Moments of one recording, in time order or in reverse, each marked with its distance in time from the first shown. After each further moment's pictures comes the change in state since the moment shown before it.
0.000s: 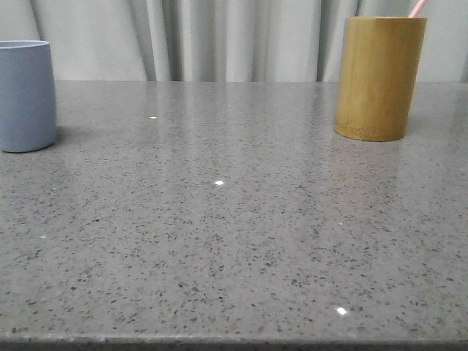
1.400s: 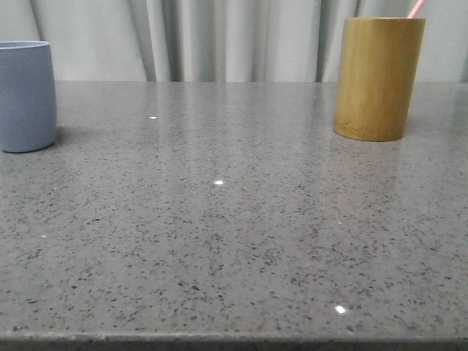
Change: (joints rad) left arm 0.000 0.528 -0.766 -0.128 0.675 -0.002; right arm 0.000 0.442 -0.650 0.007 0.622 0.004
